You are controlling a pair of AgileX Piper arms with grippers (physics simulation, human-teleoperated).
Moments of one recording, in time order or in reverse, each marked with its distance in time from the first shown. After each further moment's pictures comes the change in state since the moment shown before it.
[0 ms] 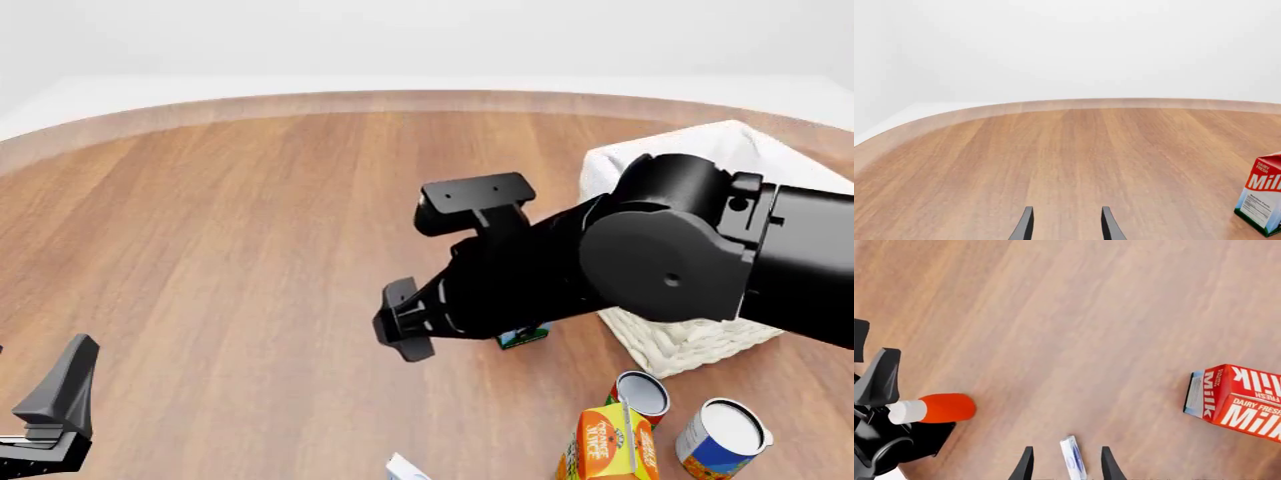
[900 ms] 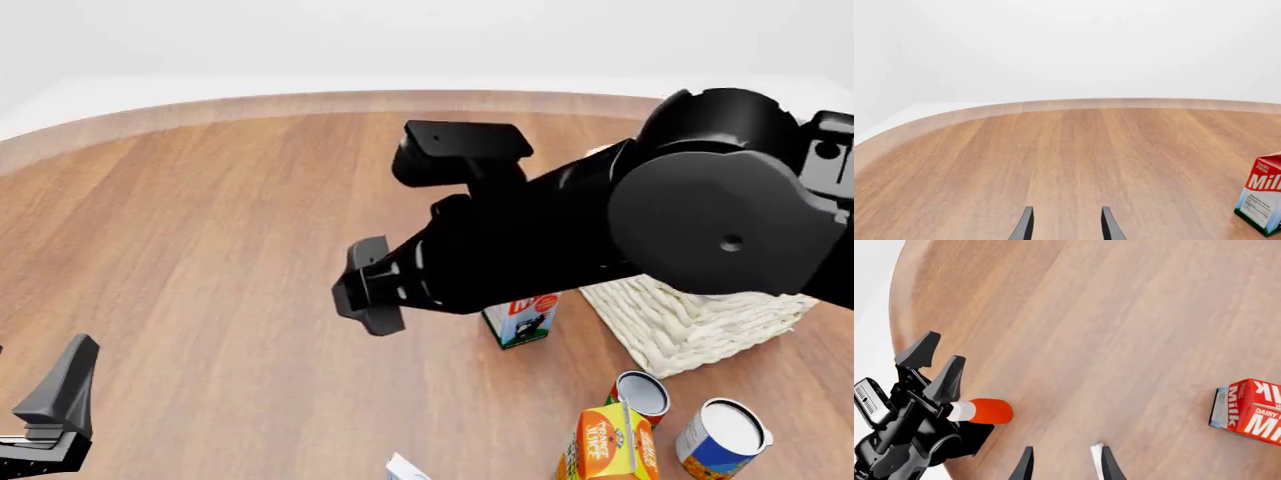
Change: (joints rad) left arm 0.000 0.000 0.000 0.000 0.000; right arm 0.070 -0.027 -0.129 0.051 0.062
